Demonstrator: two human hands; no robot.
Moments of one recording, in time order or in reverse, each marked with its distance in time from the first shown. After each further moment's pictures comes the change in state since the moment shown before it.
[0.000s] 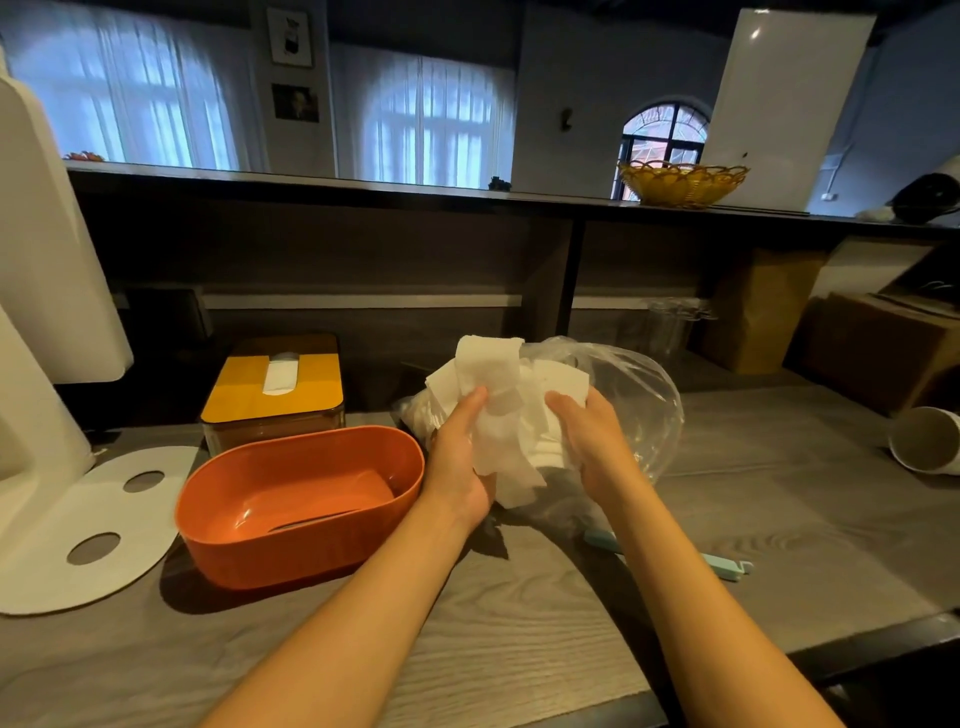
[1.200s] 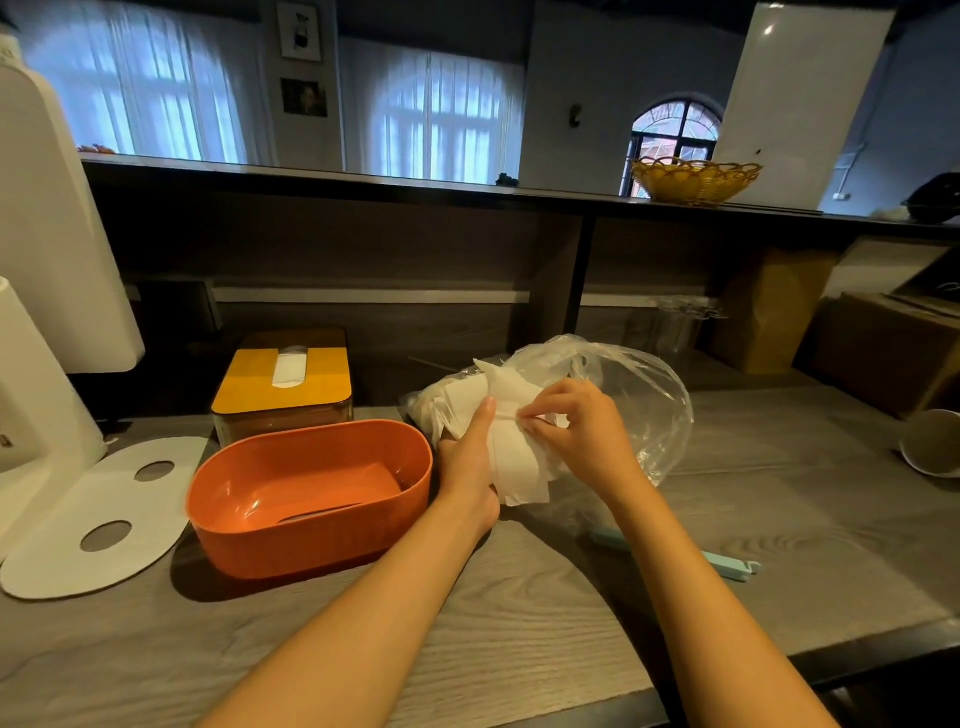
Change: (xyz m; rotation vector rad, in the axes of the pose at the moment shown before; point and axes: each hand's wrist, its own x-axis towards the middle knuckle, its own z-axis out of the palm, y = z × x) left_hand 0.008 -0.016 0.001 0.107 0.351 -0.081; right_hand -0.004 0.004 -0.006 -0.743 -0.102 -0.694
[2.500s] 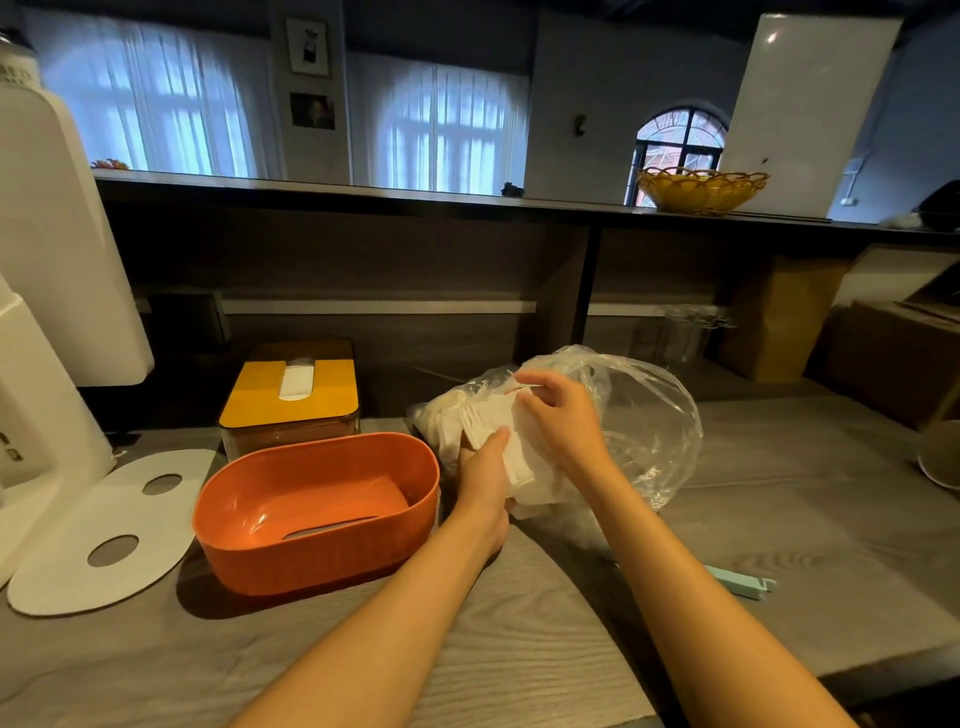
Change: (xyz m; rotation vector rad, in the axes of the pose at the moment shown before) left_hand -0.002 -0.005 0.000 0.097 -0.045 0.038; right_hand 0.032 -0.011 0.030 0.437 0.071 0.286
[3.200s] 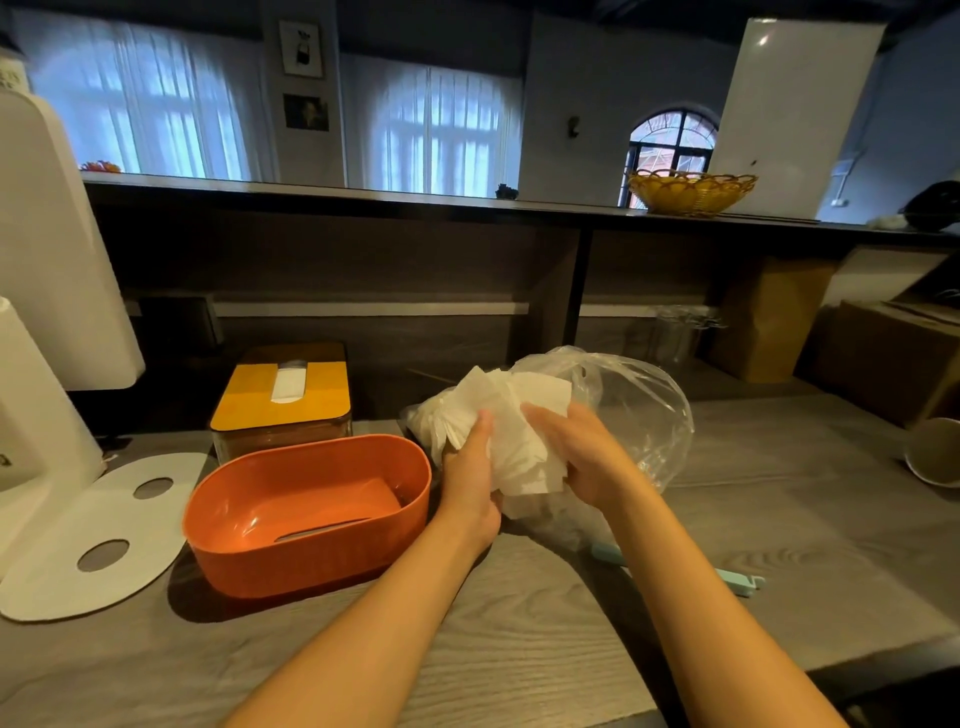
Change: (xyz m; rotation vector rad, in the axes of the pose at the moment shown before) left_hand -0.004 0.005 0.000 -0.160 -0.052 0.051; right_hand -0.020 -0.006 -0.026 0.345 -0.207 0.426
